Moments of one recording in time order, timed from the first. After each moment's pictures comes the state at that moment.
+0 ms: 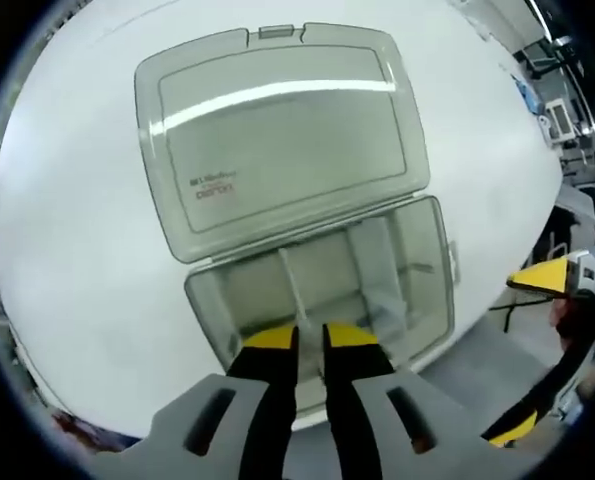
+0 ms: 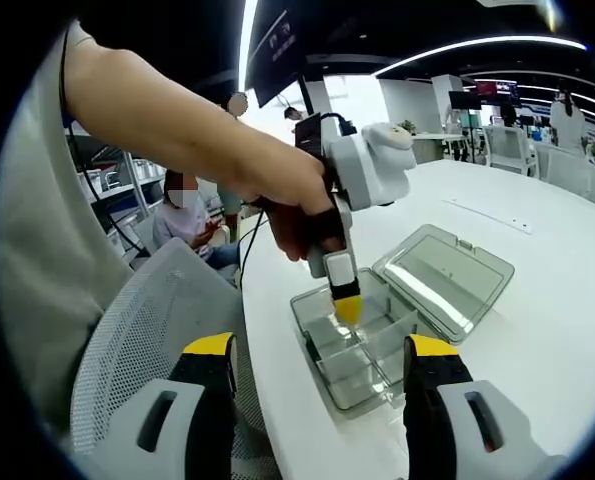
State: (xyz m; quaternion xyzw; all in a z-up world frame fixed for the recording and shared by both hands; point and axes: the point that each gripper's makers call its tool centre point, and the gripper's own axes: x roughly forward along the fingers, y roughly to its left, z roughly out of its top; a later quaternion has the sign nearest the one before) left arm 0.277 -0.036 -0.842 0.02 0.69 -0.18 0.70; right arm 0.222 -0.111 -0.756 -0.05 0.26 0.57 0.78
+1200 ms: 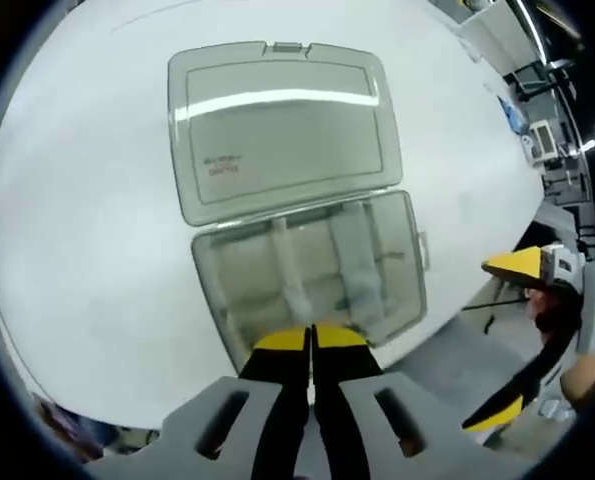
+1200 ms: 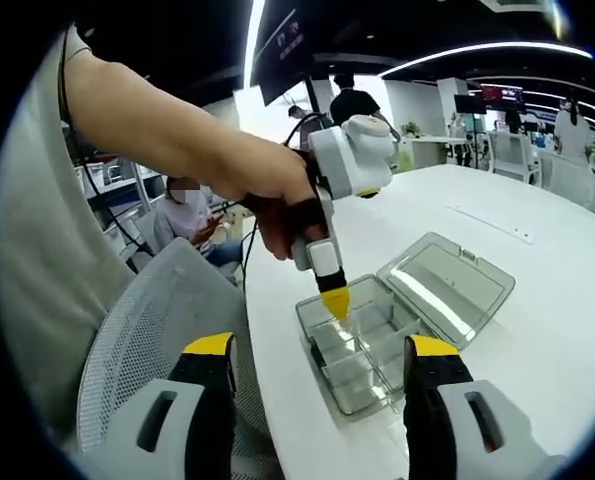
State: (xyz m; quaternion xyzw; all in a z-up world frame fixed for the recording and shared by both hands) left arm 0.262 -0.037 -0.822 -0.03 0.67 -0.20 0.71; right arm 0.217 -0.106 -0.744 -0.07 0.25 0.57 0.78
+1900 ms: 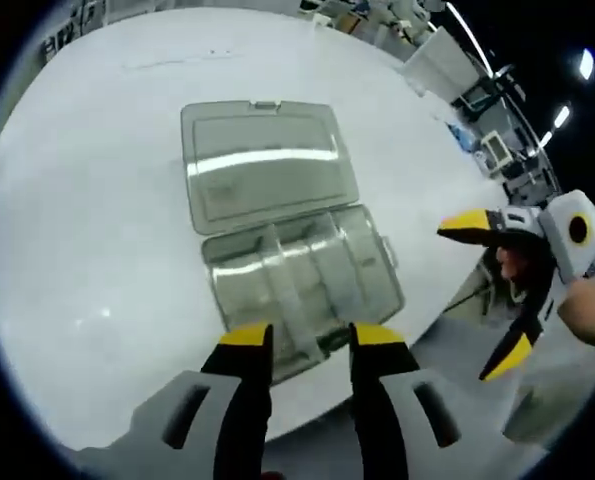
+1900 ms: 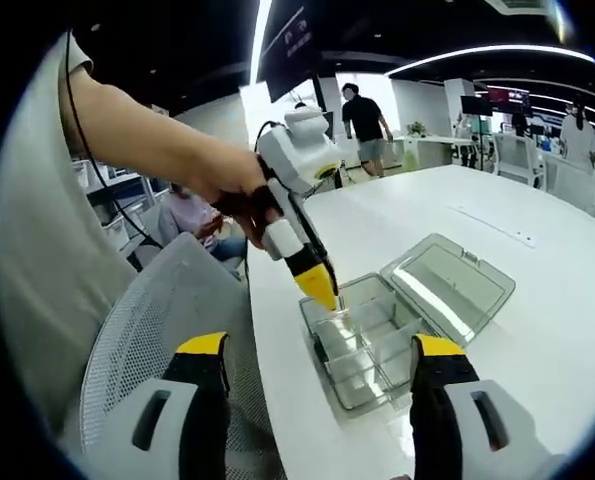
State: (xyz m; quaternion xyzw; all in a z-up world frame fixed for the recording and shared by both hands) left arm 0.253 -0.028 -0.797 -0.07 0.54 -0.27 0.79; right arm 0.213 -0.112 -0.744 -0.08 0.25 0.58 0.77
